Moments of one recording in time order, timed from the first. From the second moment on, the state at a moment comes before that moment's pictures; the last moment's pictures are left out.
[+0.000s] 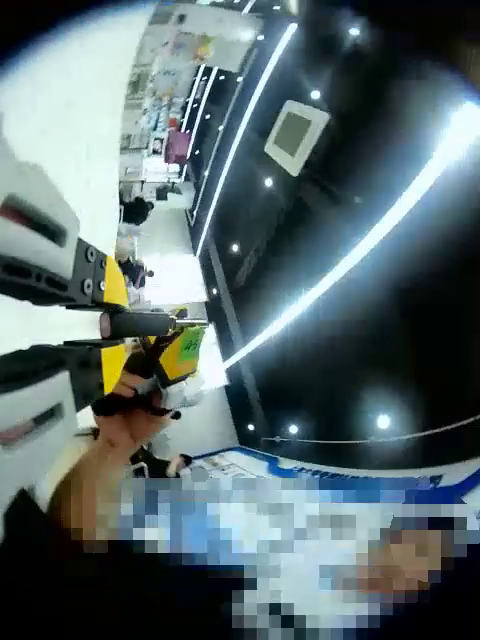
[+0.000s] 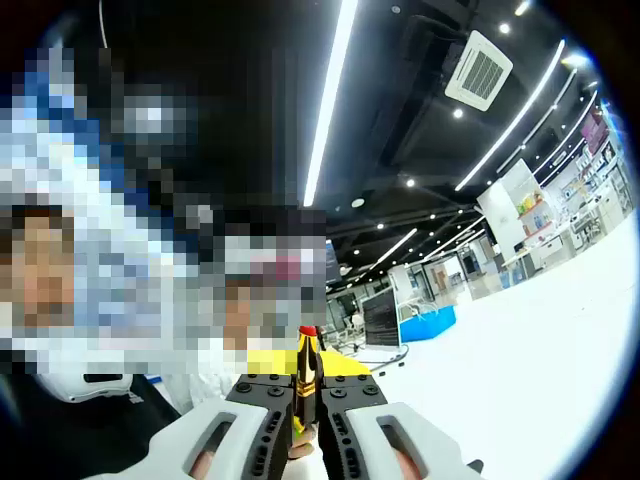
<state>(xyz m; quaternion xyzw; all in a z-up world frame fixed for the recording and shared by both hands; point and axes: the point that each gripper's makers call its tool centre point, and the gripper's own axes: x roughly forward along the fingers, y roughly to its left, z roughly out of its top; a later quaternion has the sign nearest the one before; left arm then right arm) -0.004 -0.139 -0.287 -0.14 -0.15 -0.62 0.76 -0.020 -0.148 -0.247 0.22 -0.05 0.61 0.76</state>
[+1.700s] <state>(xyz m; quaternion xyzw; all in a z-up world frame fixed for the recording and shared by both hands) 0.013 -0.129 -0.287 0.04 -0.23 -0.50 0.84 -0.006 -0.152 -0.249 0.23 -0.04 0.58 0.78</state>
